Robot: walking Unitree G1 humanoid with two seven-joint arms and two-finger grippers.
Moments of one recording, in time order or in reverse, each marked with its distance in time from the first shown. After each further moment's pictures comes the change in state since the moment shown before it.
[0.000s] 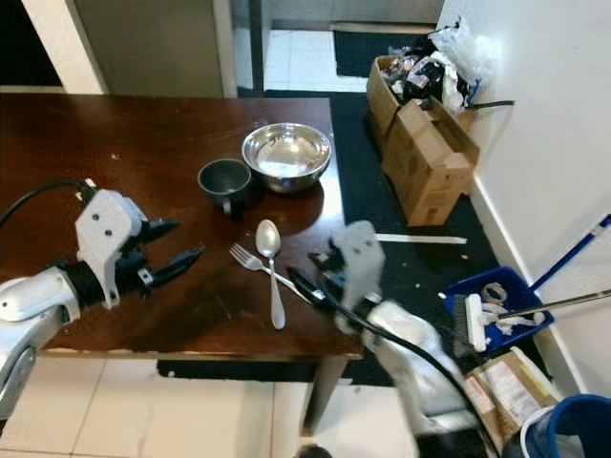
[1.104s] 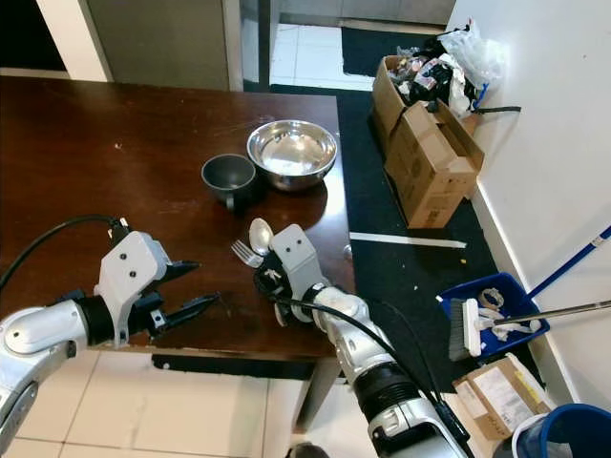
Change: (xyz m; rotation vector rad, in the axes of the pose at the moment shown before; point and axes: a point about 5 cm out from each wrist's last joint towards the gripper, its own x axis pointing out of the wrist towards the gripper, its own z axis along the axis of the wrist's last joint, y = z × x) left arm -0.007 -0.021 -0.015 -0.014 0.107 -0.043; right arm 0.053 0.004 -0.030 -0.162 0.156 0.035
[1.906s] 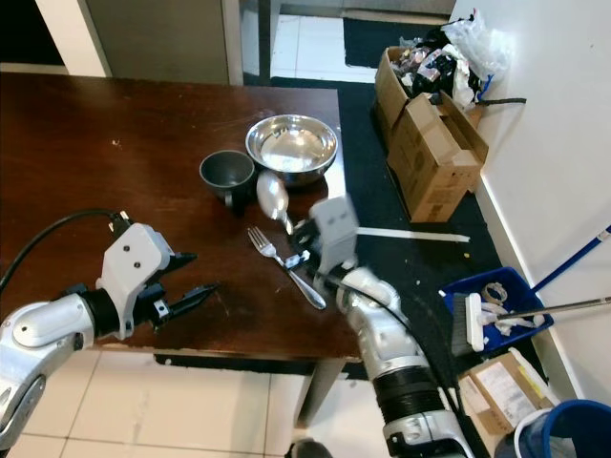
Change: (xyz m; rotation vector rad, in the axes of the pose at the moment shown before) left arm 0.007 0.006 -0.001 -0.003 0.006 0.059; right arm -0.041 -0.030 0.062 0.130 -0.386 -0.106
